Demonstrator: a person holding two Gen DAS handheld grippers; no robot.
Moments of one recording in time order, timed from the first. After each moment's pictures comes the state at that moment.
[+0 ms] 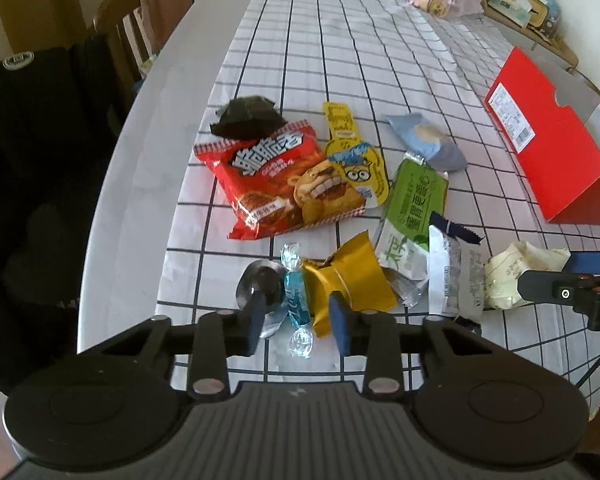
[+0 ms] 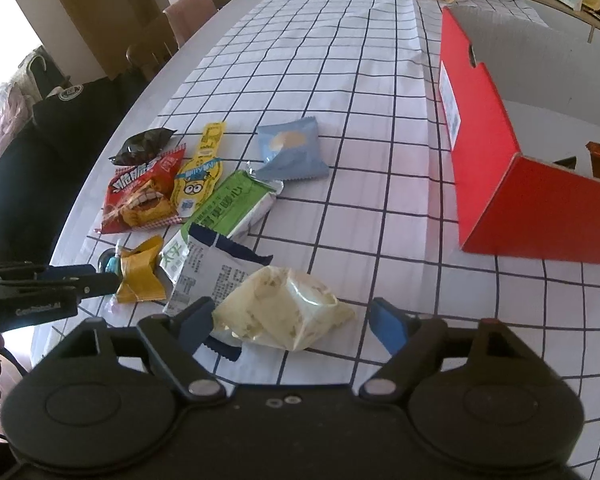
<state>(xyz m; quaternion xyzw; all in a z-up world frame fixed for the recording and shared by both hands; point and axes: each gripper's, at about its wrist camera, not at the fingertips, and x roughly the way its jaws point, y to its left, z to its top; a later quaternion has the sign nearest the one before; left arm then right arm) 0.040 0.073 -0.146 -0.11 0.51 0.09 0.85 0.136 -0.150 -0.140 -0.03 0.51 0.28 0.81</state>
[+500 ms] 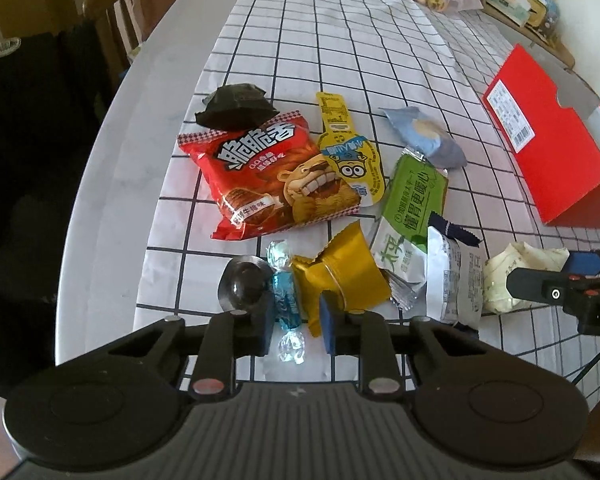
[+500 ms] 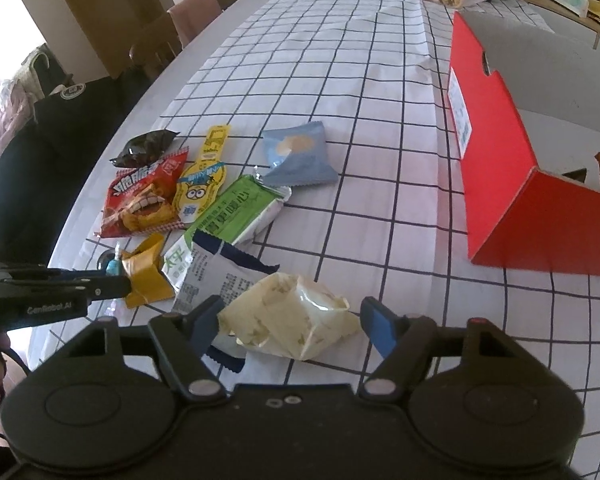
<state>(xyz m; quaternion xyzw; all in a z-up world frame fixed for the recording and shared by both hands) 0.050 0.078 -0.156 -0.14 0.52 0.08 0.84 0.139 -0.142 -0.142 -0.04 0.50 0.28 0.82</state>
